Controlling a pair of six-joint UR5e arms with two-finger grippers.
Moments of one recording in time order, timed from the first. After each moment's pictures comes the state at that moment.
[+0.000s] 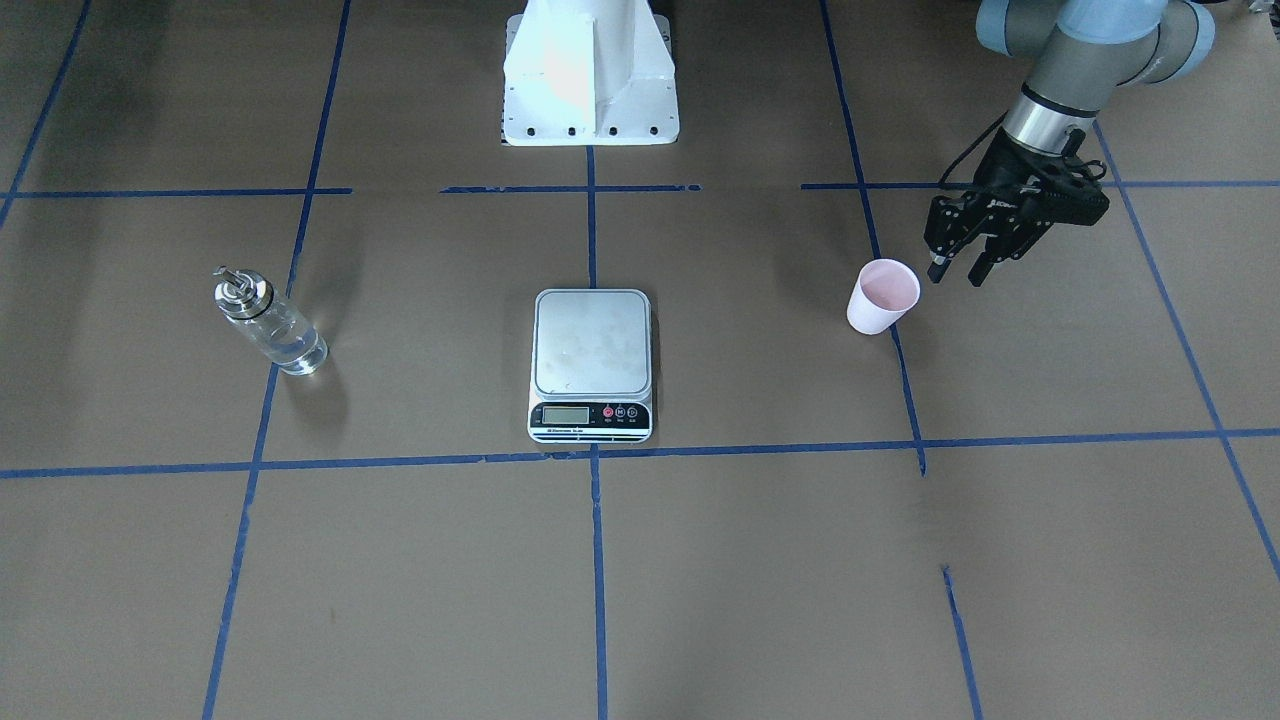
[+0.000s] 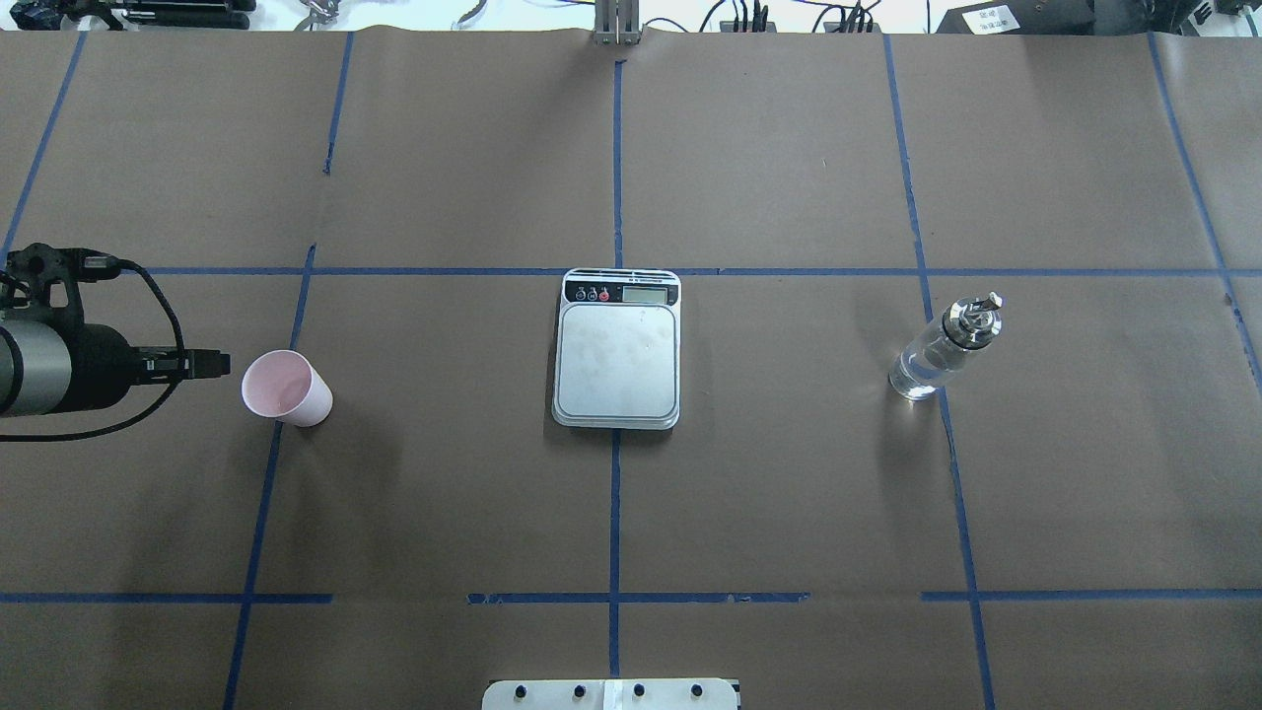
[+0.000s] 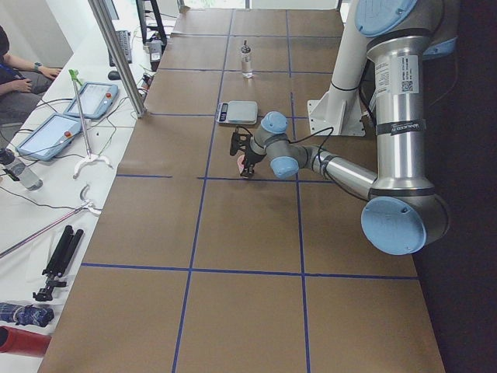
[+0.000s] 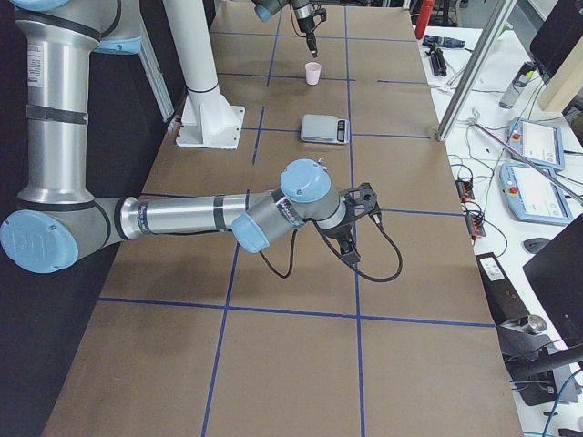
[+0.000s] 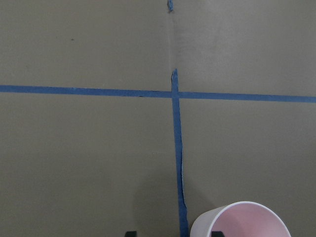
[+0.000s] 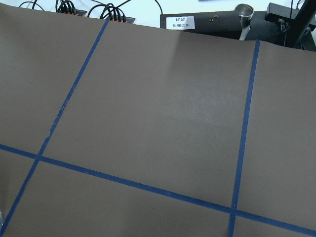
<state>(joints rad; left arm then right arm) -0.68 -1.46 -1.97 -2.26 -1.77 -1.15 1.57 -1.67 1.79 -1.02 2.40 0.24</state>
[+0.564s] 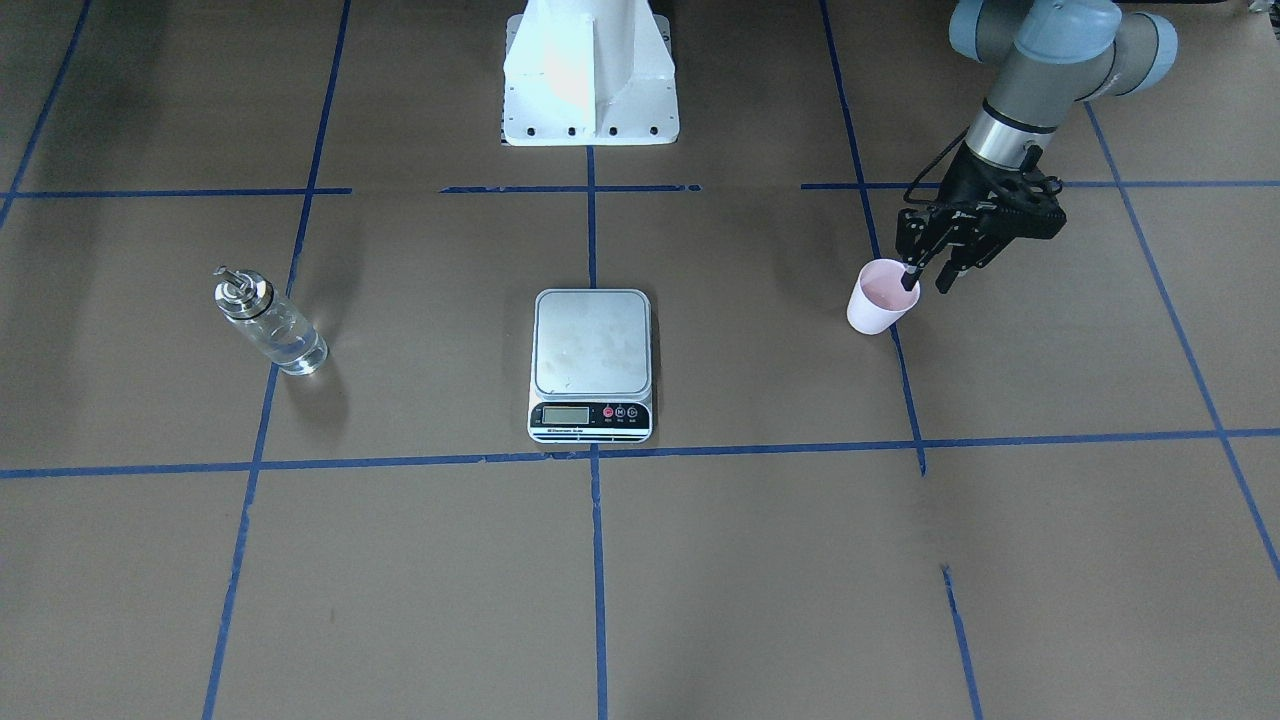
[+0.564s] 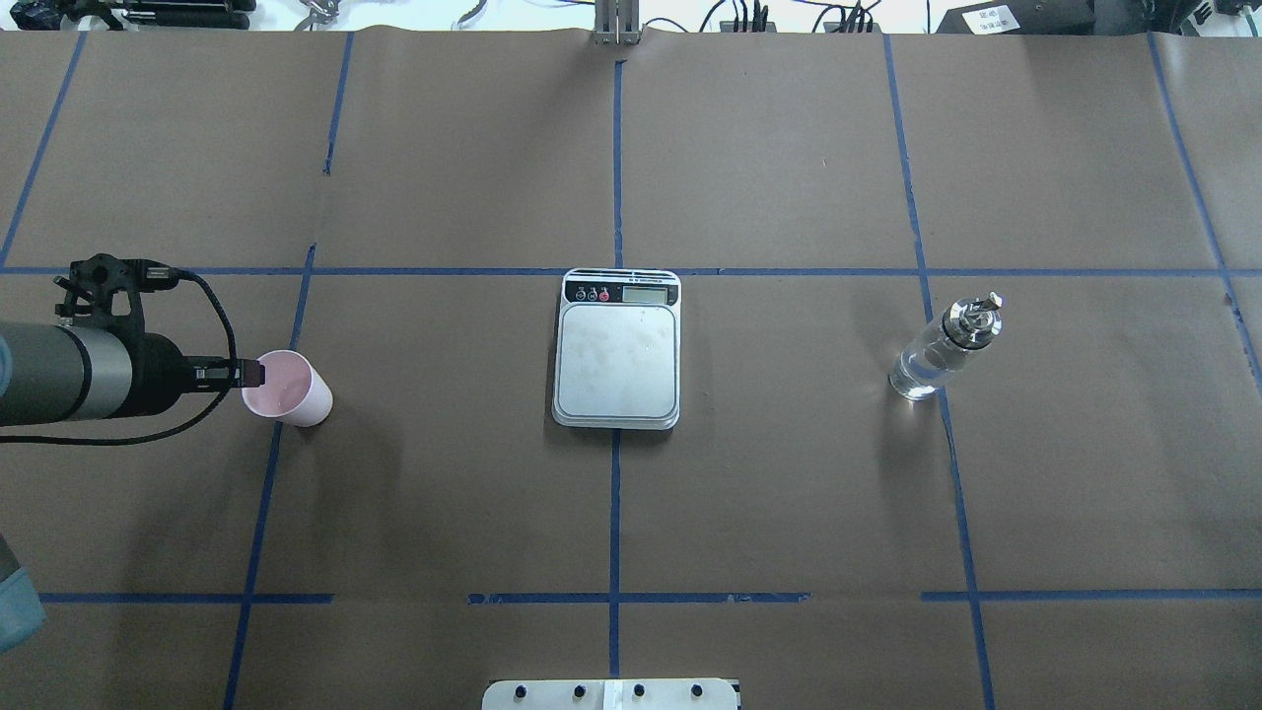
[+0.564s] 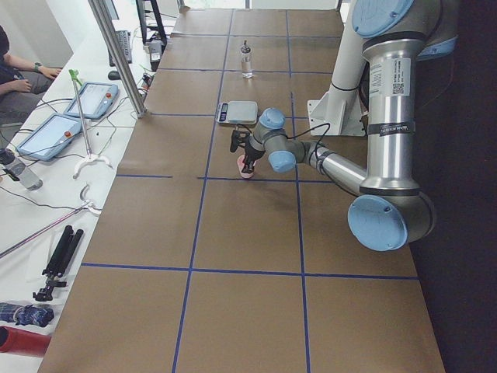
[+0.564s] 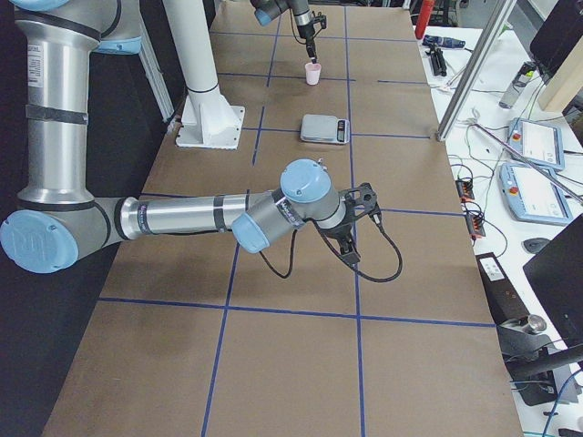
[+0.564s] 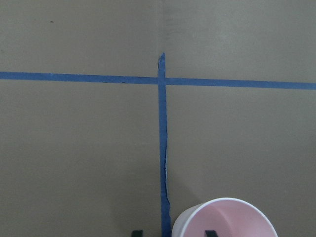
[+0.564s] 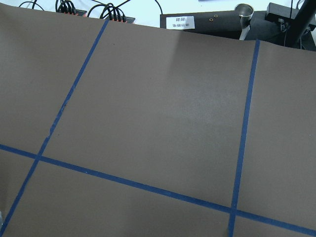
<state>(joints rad) -0.64 -1.52 -1.96 -2.20 -1.76 -1.16 1.57 -1.67 1.78 -1.02 2.40 0.24</state>
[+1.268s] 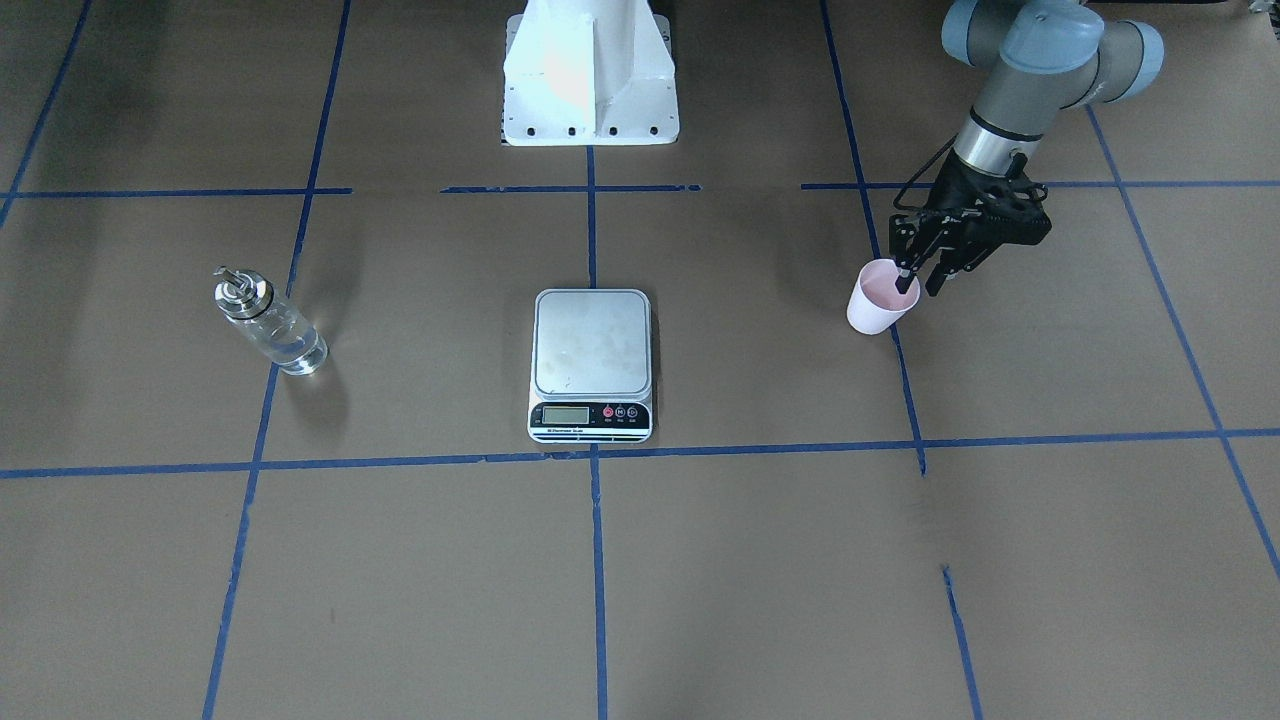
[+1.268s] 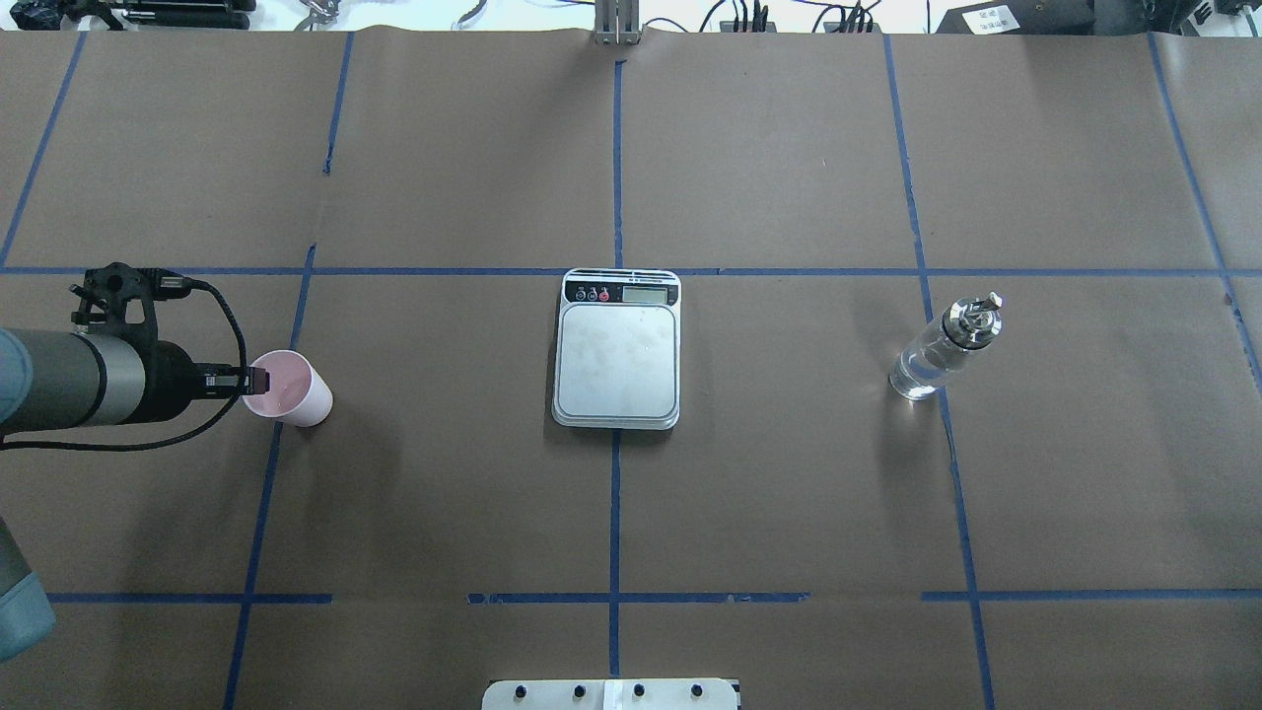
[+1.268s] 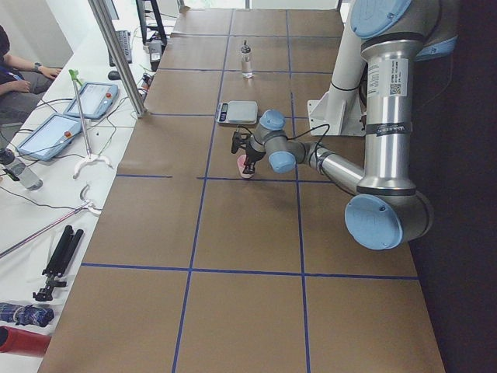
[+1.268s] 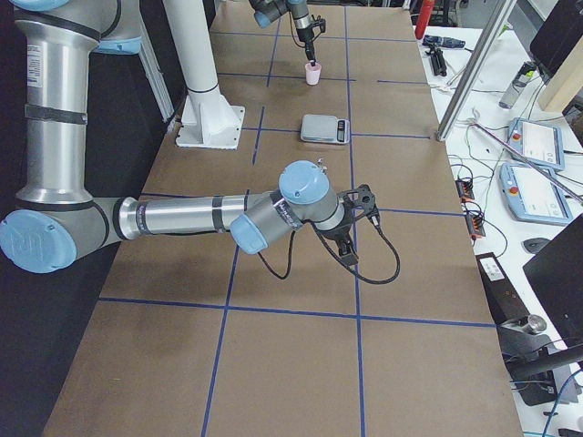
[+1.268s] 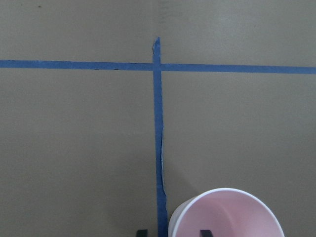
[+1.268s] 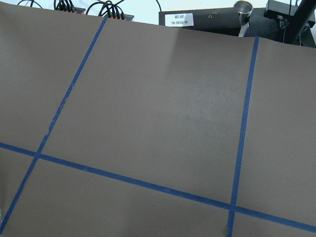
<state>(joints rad) -0.63 -1.52 -1.94 -2.19 -1.75 -1.15 1.57 -1.68 1.79 -1.02 2.40 0.24</state>
